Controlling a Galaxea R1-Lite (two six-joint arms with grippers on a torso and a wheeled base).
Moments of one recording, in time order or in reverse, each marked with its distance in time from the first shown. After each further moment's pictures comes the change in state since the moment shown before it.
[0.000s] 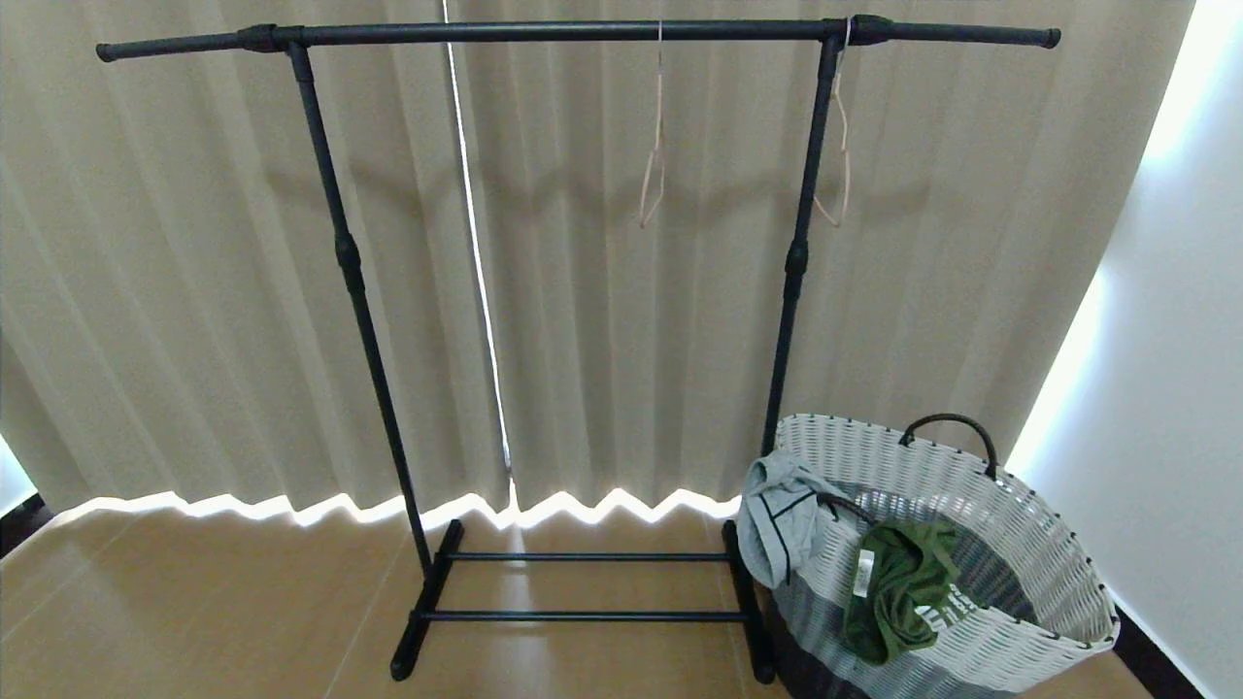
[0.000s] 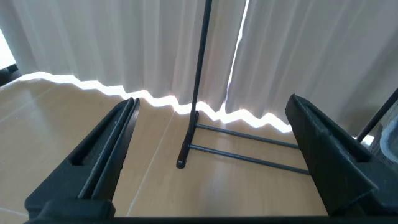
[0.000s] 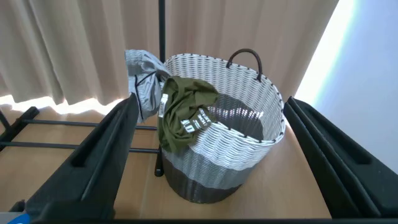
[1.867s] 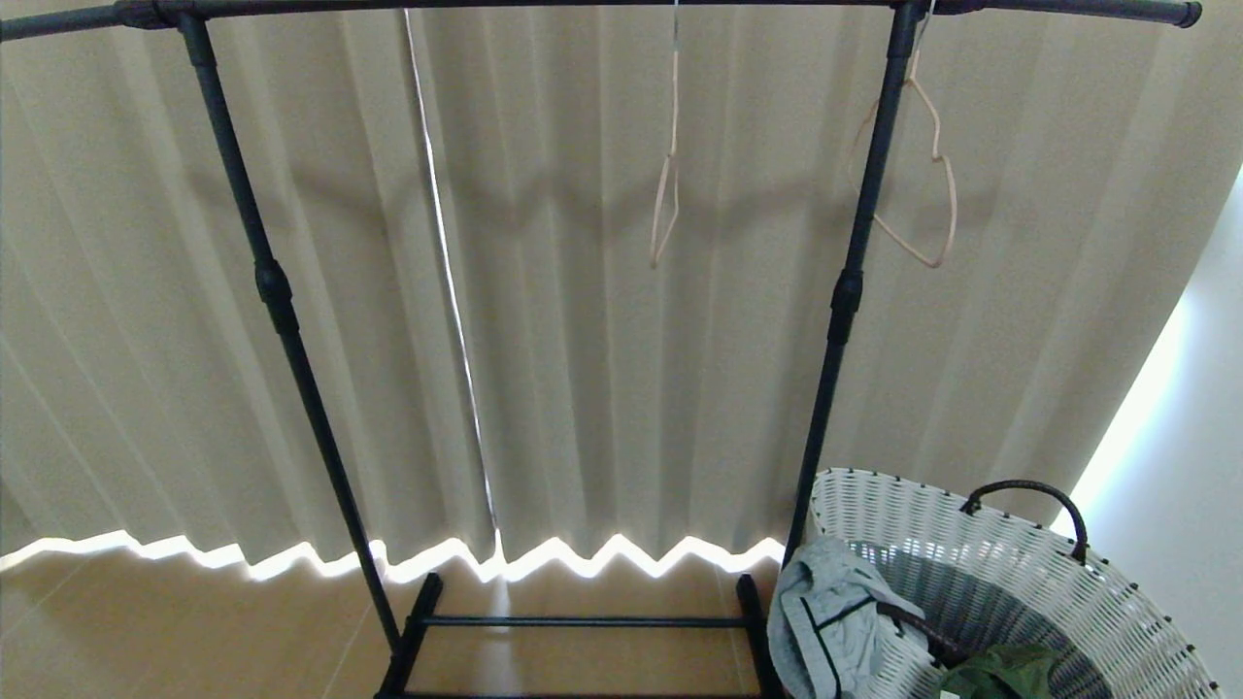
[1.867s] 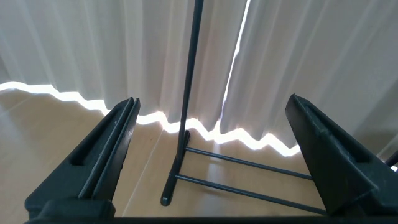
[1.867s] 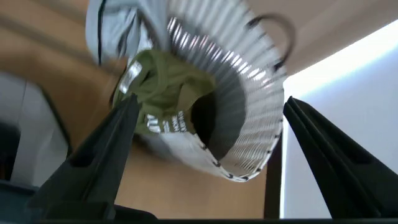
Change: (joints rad) left arm 0.000 0.000 -0.001 -0.001 -0.004 -0.017; right arm 0.034 0.725 -0.247 0.129 -0.011 -0.404
